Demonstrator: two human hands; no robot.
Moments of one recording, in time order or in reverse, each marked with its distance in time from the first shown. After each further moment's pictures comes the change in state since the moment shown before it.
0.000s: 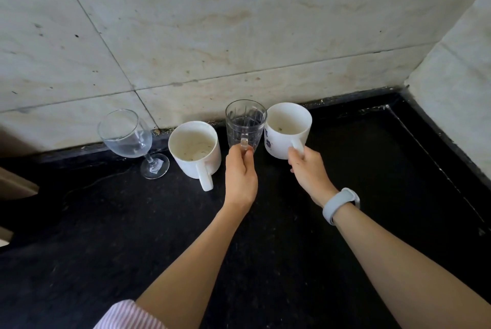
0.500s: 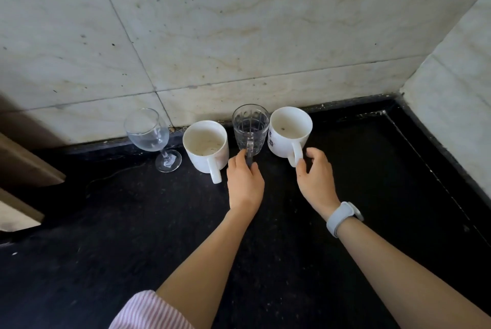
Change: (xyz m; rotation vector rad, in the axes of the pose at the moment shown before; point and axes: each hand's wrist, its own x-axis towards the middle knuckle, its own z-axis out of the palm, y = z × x) left_hand -0.026 0.022 -0.011 0.269 0.014 -0.177; right_hand -0.037 -0.002 -0.007 -0.325 0.178 -0.095
